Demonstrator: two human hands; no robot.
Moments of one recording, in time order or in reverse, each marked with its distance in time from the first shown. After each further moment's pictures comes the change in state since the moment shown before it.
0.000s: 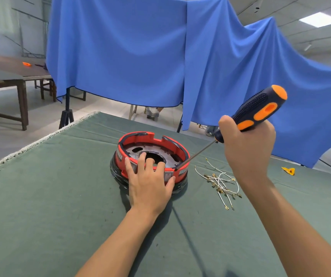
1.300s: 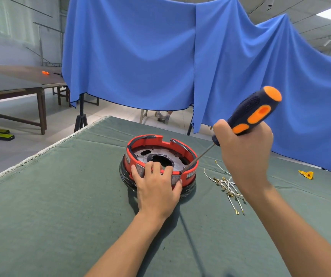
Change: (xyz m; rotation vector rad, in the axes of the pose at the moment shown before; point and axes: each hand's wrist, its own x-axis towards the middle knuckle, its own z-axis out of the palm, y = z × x) left_hand -0.002 0.003 -0.004 -0.018 -0.015 -0.041; right_hand -0.005 -0.005 0.010 0.047 -0.070 -0.020
